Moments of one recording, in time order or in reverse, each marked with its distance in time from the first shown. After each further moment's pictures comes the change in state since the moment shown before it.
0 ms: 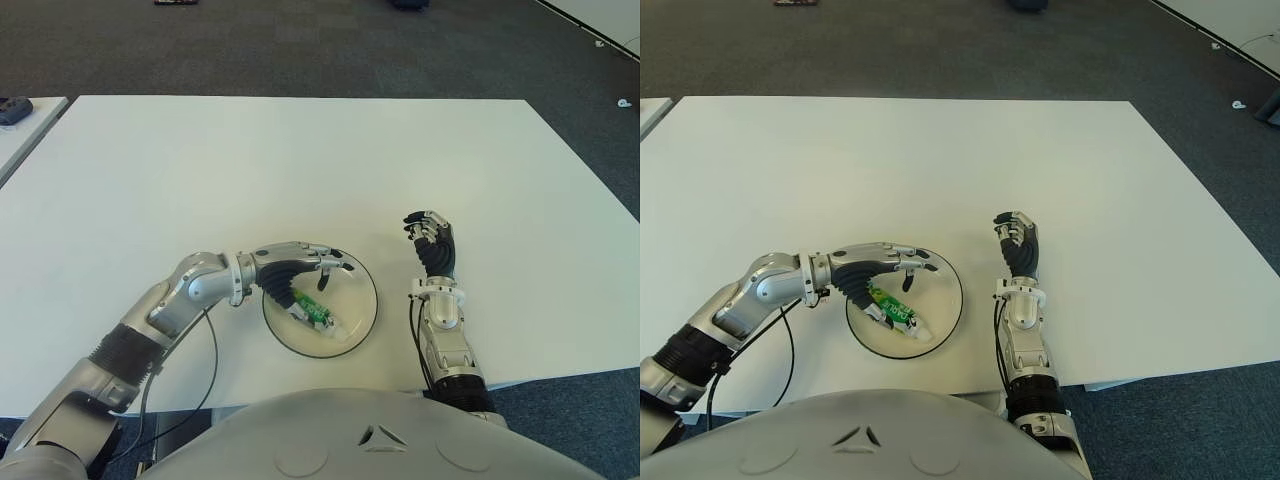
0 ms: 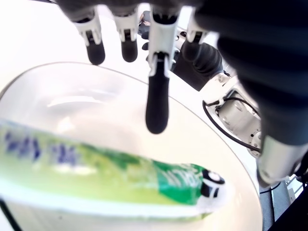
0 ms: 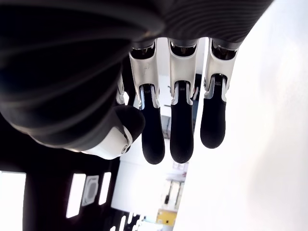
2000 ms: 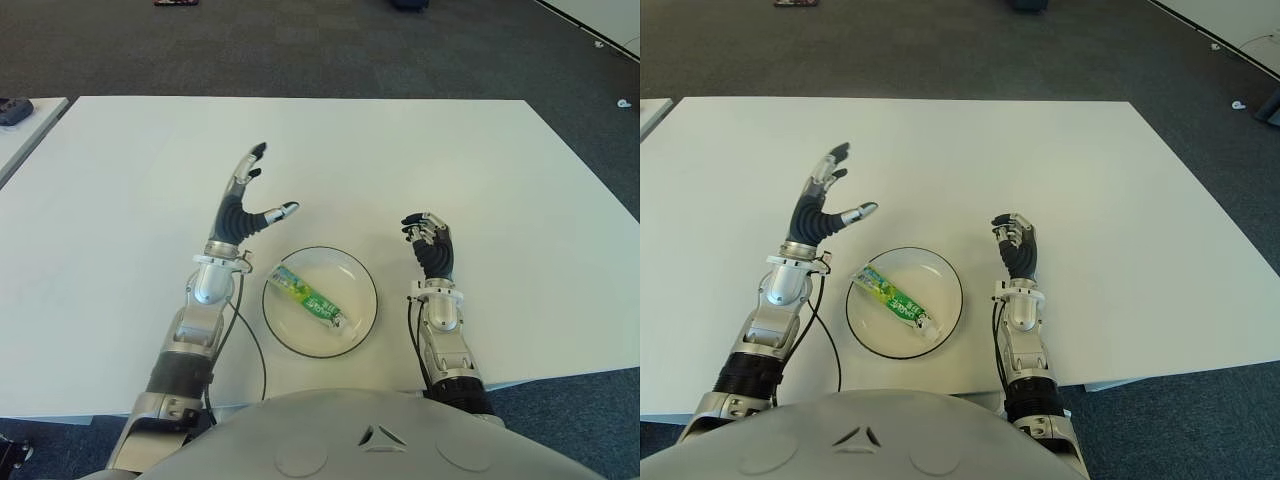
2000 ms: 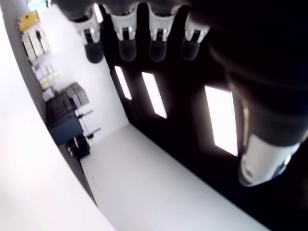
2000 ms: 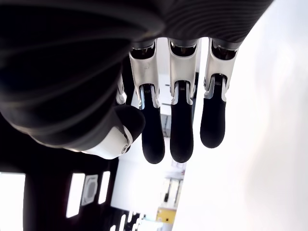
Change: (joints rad) left arm 0.124 -0.454 0.395 0.129 -0.162 0.089 0.670; right arm 0.010 0.013 -0.003 -0.003 0.012 0.001 0.020
